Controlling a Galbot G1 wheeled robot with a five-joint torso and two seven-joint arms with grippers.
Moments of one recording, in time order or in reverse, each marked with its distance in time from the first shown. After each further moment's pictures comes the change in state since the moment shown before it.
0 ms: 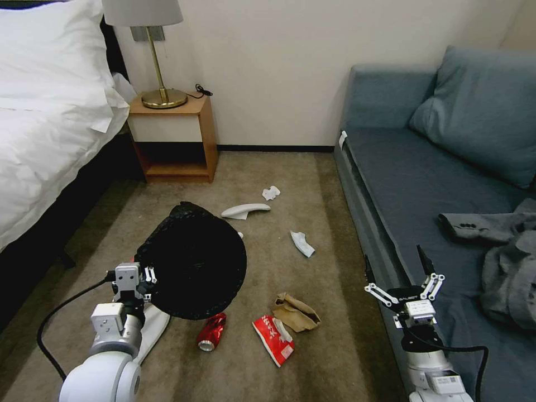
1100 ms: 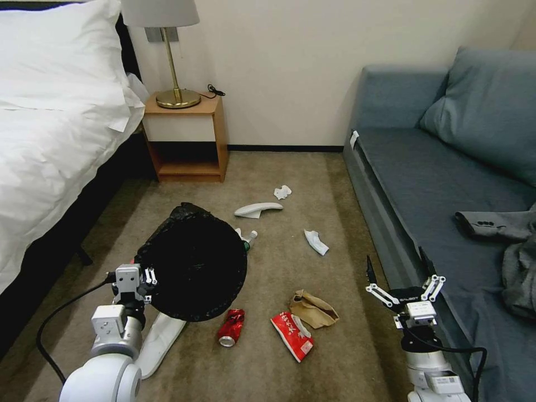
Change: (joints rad) left arm 0.004 -0.002 0.000 -0.006 0.010 -0.004 0.001; right arm 0.014 0.008 -0.001 -0.025 -0.022 0.021 0.022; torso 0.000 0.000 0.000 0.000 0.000
